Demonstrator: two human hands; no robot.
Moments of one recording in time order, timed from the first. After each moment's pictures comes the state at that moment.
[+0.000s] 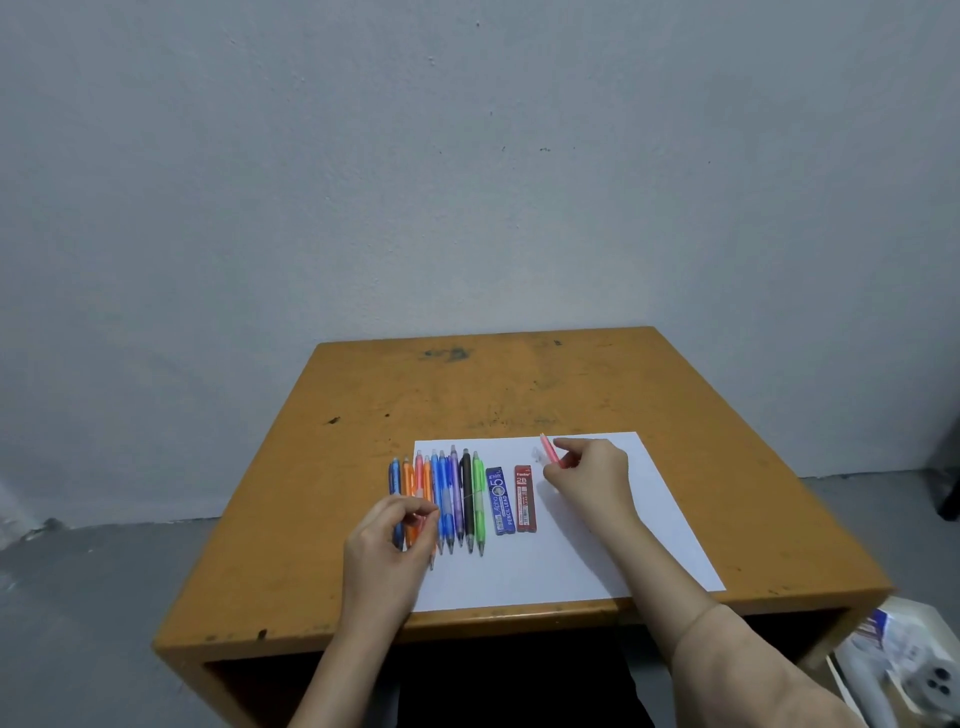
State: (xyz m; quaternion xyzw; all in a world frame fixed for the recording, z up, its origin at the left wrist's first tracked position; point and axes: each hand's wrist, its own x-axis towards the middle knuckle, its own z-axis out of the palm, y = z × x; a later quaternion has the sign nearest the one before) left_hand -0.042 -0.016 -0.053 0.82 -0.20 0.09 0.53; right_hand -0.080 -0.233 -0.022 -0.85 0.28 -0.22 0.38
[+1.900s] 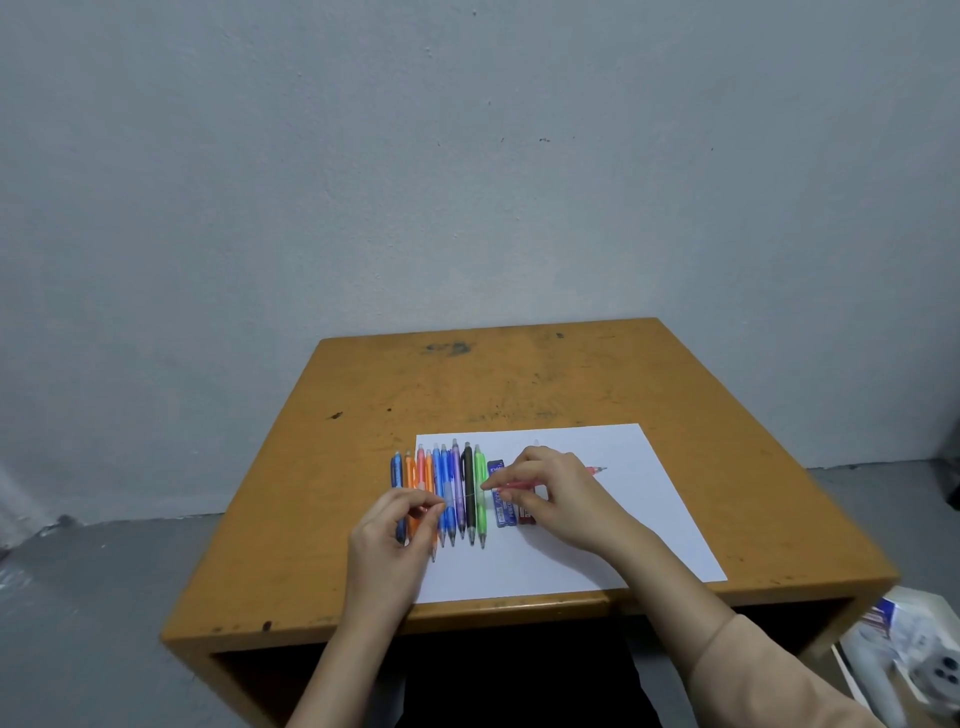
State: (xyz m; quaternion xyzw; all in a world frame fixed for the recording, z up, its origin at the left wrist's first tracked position) left_hand -0.043 -0.015 -0.052 0.81 -0.22 0.08 0.54; right_hand -0.097 -0.212 -0.011 -0.95 0.01 -0.10 0.31
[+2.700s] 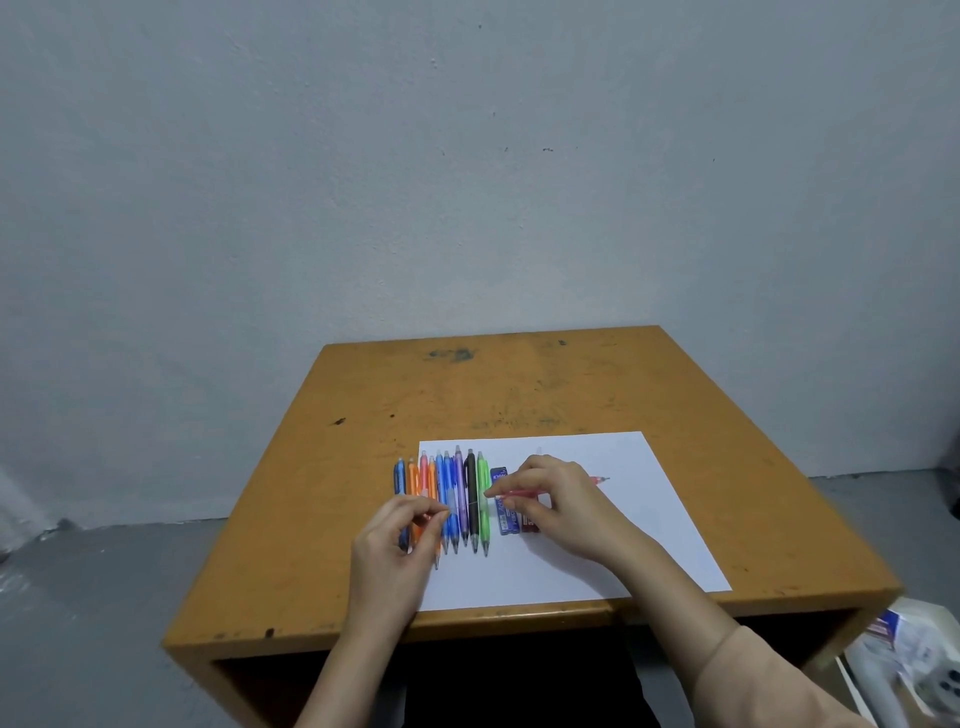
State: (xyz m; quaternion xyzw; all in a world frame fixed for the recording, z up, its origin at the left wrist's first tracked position) left_hand -0.046 -0.015 -0.050 0.80 -0.22 0.07 0.55; right_hand -0.097 -0.211 -0.010 -0.95 0.02 -0.09 0.31
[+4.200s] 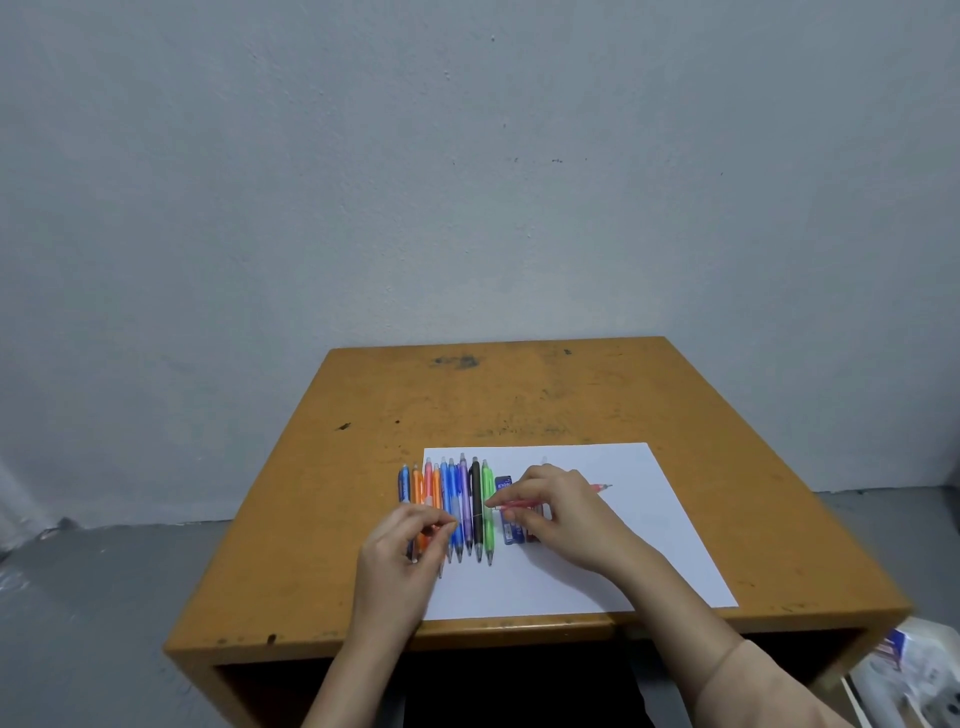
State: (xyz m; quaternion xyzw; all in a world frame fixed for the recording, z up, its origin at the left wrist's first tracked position) left_hand -0.045 -0.015 -0.051 0.81 -0.24 0.09 0.53; right_hand -0.095 -0.206 -0.007 -0.96 0.01 -0.08 0.28
